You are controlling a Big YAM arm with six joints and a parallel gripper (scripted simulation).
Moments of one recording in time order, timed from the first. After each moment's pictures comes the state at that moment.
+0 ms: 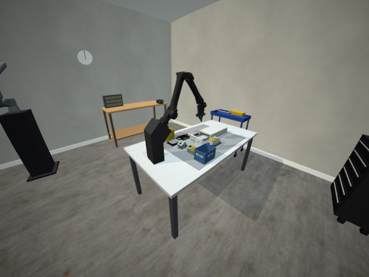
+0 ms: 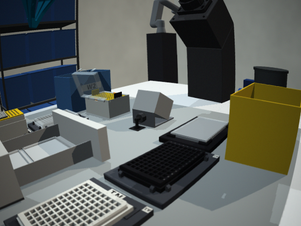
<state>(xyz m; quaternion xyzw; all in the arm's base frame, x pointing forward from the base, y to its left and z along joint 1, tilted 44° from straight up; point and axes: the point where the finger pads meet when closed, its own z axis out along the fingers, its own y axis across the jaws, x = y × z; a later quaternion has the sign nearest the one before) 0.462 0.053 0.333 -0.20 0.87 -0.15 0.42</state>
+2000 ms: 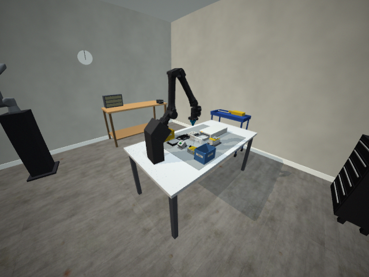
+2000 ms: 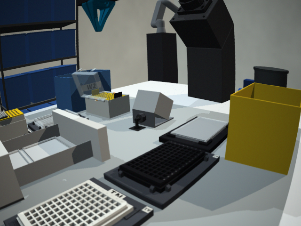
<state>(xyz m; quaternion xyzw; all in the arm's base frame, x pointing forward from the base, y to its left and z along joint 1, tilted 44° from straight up) 0.356 0.022 0.209 -0.06 0.92 -0.02 0.38</state>
